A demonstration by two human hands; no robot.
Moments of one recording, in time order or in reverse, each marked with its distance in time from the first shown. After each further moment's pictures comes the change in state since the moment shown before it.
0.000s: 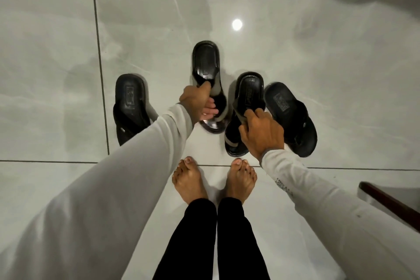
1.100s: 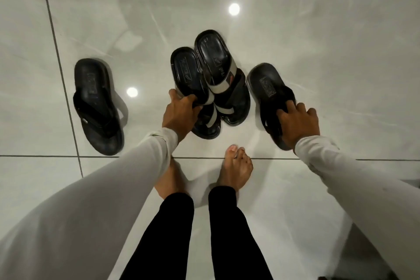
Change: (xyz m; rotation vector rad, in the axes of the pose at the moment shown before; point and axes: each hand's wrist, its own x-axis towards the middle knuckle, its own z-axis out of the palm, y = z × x) left_hand 0.024 -0.089 0.050 1.010 0.221 0.643; right_hand 0.008 0.171 0.030 -0.417 -0.290 0.034
